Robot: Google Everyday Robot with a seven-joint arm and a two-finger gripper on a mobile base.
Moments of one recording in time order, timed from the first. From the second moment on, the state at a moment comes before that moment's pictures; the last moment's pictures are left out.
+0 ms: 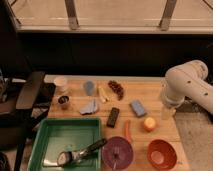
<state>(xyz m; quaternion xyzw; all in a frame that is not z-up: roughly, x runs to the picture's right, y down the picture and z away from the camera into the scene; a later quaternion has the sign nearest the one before) 0.285 0.101 0.685 -0.28 0.02 0.02 0.96</state>
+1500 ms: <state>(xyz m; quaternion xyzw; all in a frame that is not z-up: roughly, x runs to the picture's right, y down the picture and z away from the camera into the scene) 0.139 0.024 0.728 -0.31 -0.04 0.19 0.93</state>
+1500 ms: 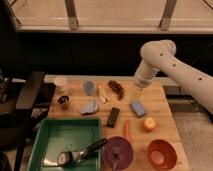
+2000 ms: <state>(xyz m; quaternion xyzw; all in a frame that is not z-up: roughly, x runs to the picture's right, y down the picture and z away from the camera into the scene) 0.122 0.024 0.738 -0.30 -0.03 0.20 0.93</state>
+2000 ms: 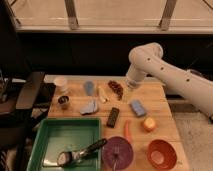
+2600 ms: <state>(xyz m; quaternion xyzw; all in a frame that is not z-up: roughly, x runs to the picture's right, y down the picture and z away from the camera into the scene) 0.097 -0.016 0.760 -0.27 -0.16 0.29 0.90</state>
